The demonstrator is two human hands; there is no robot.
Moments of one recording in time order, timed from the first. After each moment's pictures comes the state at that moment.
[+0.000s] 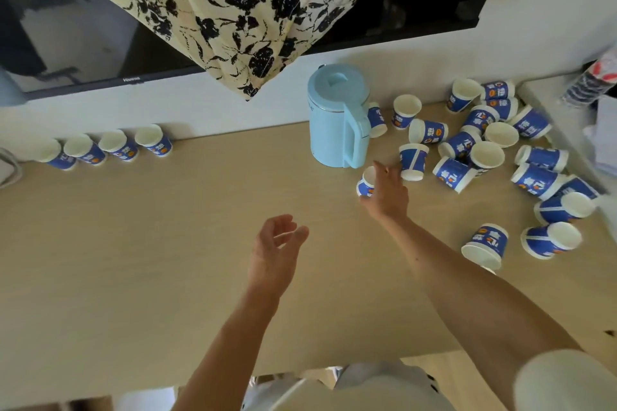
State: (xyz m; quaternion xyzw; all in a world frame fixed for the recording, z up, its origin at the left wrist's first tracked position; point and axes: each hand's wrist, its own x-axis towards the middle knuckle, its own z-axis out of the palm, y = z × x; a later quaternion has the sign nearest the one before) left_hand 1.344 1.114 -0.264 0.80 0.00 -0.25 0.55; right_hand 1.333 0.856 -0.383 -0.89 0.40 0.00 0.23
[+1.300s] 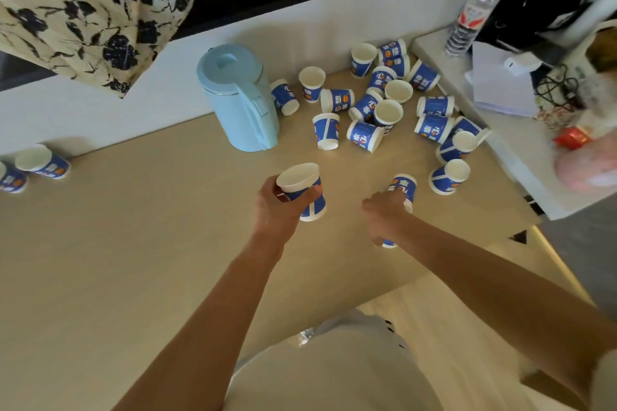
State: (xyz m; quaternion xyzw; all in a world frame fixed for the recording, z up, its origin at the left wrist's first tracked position) left_hand 1.294 0.990 -0.268 0.76 -0.10 -0.35 0.54; right_hand 1.172 0.838 -0.303 -0.86 0.25 0.44 -0.05
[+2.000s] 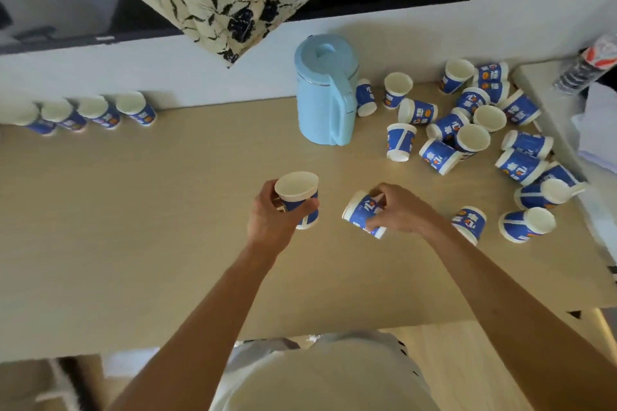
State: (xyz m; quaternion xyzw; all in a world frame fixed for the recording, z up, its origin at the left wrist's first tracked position) left_hand 1.340 1.083 -0.278 0.79 -0.03 -0.25 0.56; right_hand 1.239 0.851 -0.307 -0.83 0.32 0.22 0.41
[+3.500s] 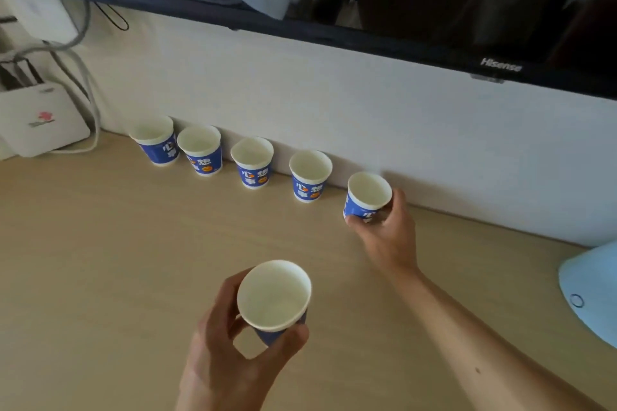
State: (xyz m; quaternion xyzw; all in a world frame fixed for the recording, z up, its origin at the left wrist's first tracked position) left_hand 1.621 1.367 -0.414 0.78 -0.04 -0.03 0.62; right_hand 1.713 1.112 -0.465 -0.81 0.21 -0.23 0.49
